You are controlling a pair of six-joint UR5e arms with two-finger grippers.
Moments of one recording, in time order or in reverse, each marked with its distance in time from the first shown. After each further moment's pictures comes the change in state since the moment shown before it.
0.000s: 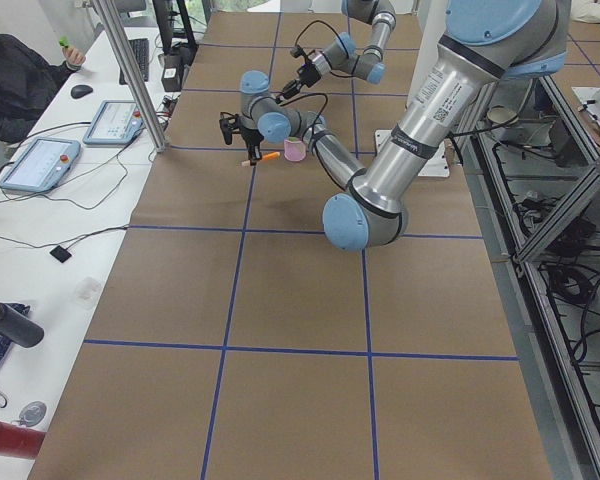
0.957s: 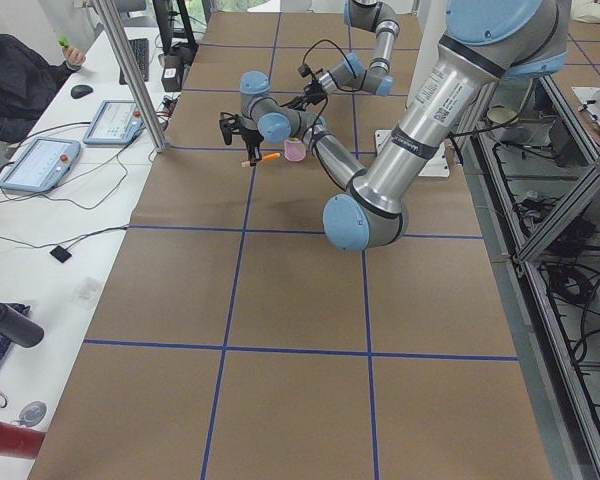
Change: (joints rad) left arm -0.001 0.003 -0.001 0.000 0.000 0.012; right arm -0.068 0.073 -0.117 -0.017 -0.119 -0.002
